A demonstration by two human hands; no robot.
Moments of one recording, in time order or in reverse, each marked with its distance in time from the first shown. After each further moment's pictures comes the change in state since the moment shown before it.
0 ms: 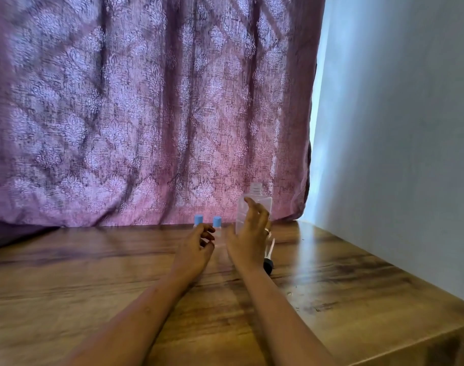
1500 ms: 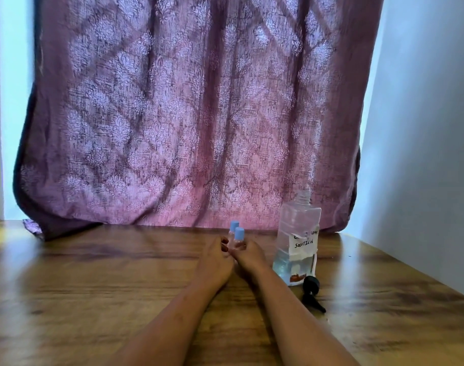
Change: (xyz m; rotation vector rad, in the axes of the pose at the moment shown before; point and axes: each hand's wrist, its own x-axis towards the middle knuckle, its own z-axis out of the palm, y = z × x) left_hand 0.010 -0.035 -0.014 0.108 0.046 -0.277; right_hand 0.002 0.021 0.104 0.290 -0.688 0.529
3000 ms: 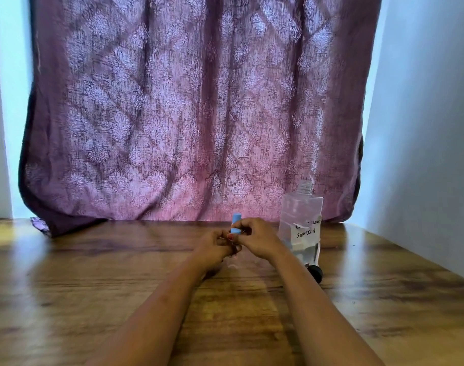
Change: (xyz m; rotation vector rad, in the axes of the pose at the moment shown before) left_hand -0.006 0.021 -0.032 -0.363 -0.295 -0.151; right_hand -0.022 -0.029 -0.037 -0.150 -0.135 -0.449
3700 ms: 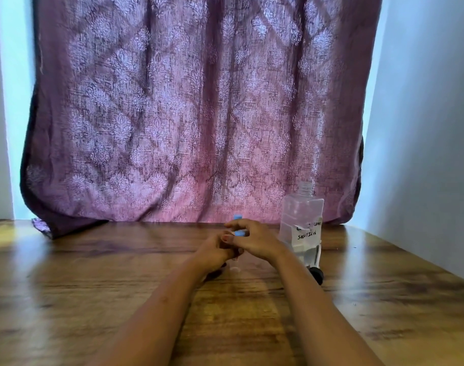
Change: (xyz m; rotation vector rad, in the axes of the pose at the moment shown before) left_hand 0.008 -0.010 -0.003 0.038 -0.074 0.002; right_hand -0.003 -0.010 -0.002 0.031 -0.120 0.019
